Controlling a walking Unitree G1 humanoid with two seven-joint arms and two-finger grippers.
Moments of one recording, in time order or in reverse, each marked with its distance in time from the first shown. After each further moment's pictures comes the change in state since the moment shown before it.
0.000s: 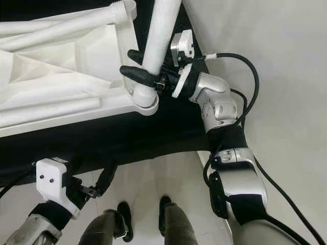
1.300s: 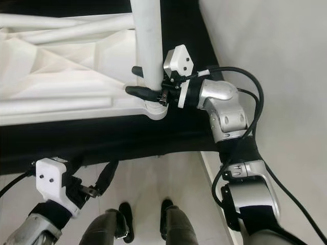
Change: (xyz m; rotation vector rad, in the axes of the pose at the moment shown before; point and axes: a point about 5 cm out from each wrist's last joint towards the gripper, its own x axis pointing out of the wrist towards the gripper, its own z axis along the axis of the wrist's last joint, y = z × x) left arm 0.003 0.000 0.003 0.002 -0.019 -0.005; right arm -0.005 0.019 -0.005 -0.131 0.228 0.135
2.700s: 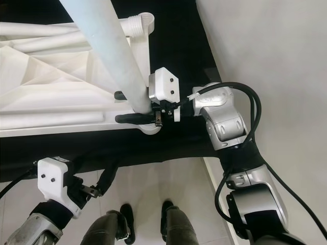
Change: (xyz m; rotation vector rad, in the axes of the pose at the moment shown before) left arm -0.001 -0.001 -0.002 -0.003 0.017 -0.003; right arm 0.004 0.026 0.002 -0.161 0.113 0.148
